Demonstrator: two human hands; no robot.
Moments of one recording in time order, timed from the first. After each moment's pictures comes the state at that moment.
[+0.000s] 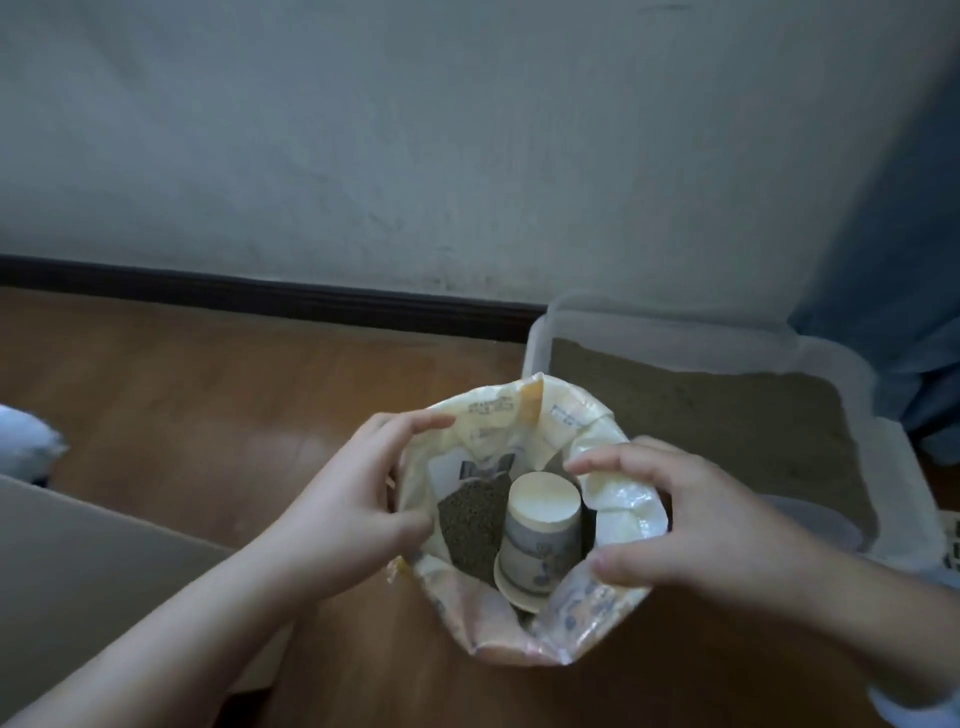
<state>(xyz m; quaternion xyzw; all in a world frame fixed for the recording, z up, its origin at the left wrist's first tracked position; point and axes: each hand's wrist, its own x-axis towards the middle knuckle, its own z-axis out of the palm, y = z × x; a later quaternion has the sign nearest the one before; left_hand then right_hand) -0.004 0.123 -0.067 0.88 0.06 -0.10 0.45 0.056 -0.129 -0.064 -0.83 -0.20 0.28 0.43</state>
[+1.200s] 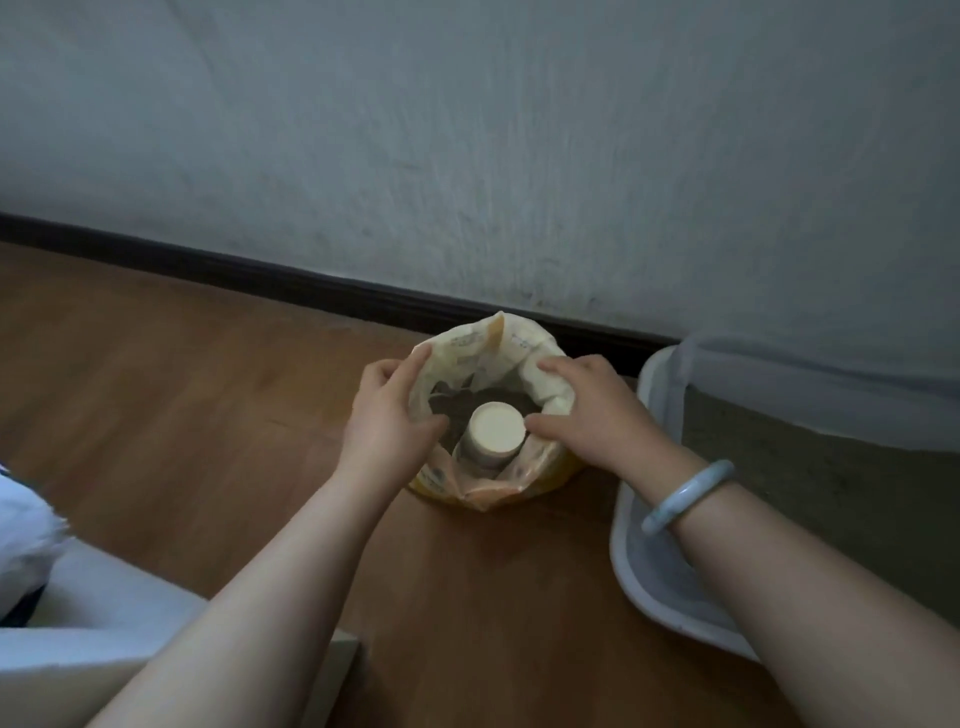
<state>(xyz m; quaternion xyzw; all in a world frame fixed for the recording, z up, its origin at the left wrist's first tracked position) 0.117 0.238 -0.167 0.91 0.26 0.06 0.33 0.213 0.054 -0.173 -0.90 -0.22 0.19 0.32</state>
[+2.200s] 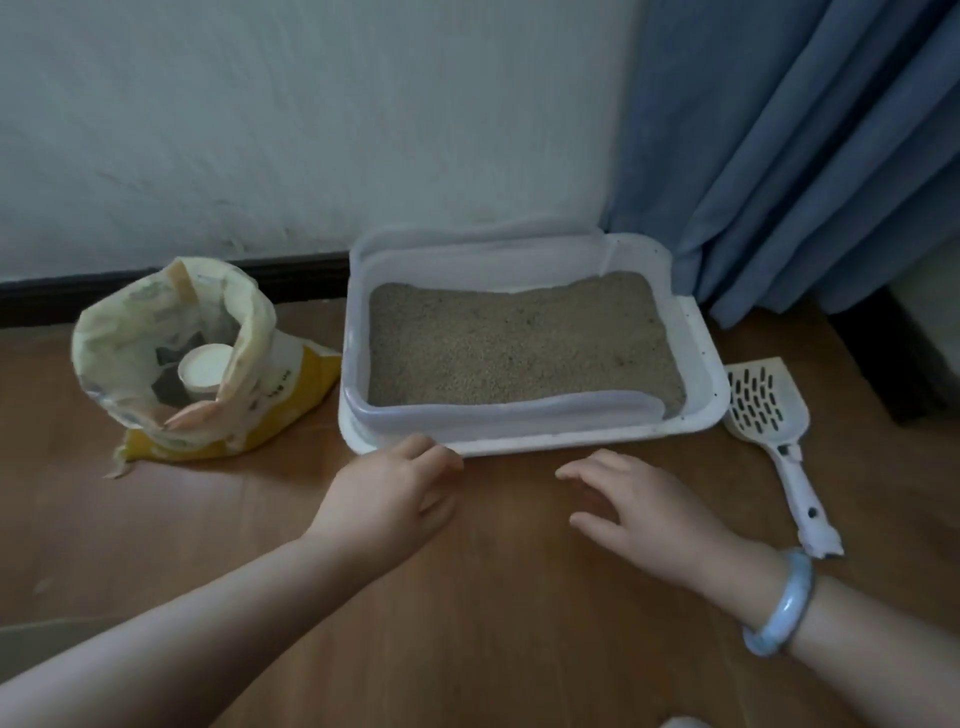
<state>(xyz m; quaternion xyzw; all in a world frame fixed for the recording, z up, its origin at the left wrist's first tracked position) 0.035 0.007 -0.182 0.96 -0.19 -0.08 0.17 0.023 -0.256 -0.184 -0.95 -0.17 0.17 0.21</state>
